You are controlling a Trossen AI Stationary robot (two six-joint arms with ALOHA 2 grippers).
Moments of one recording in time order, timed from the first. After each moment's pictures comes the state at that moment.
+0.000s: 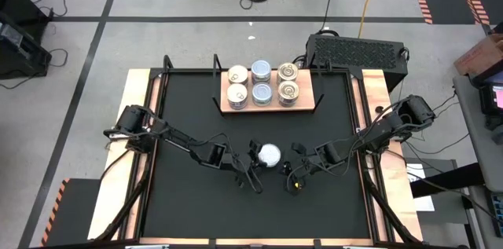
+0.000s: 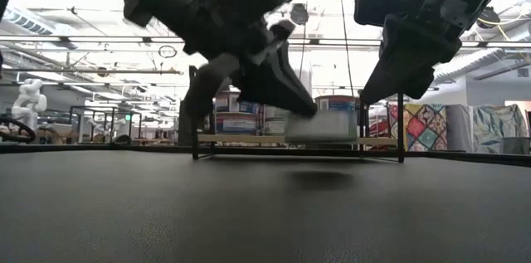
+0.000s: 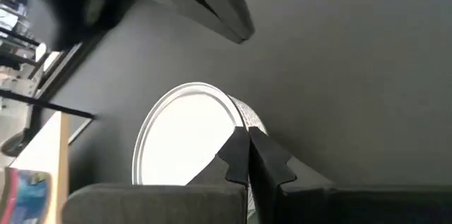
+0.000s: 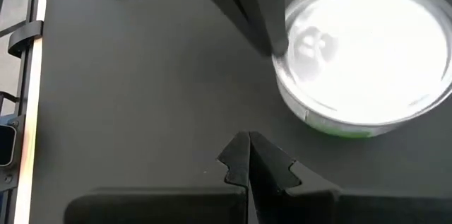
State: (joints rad) left arm -0.27 1.90 1.04 0.22 -0.26 0.59; right arm 0.38 1.53 0.79 -0.09 0.20 0.69
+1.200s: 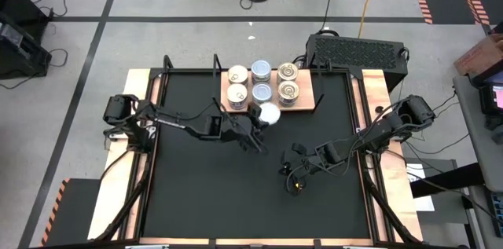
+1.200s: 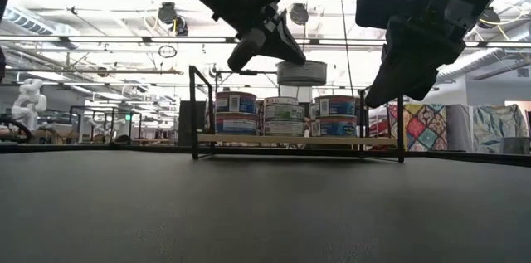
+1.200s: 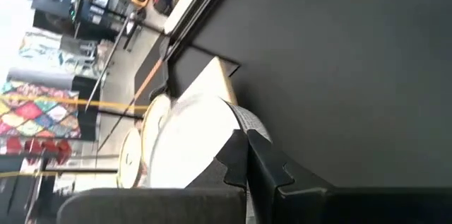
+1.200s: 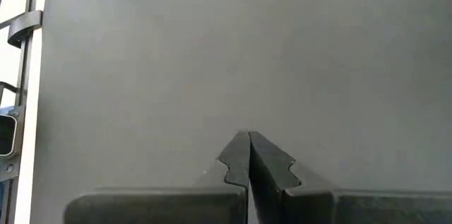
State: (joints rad) left arm -0.06 1.73 1.14 0.06 -0.40 0.85; right arm 0.38 1.53 0.79 -0.11 0.18 0.69
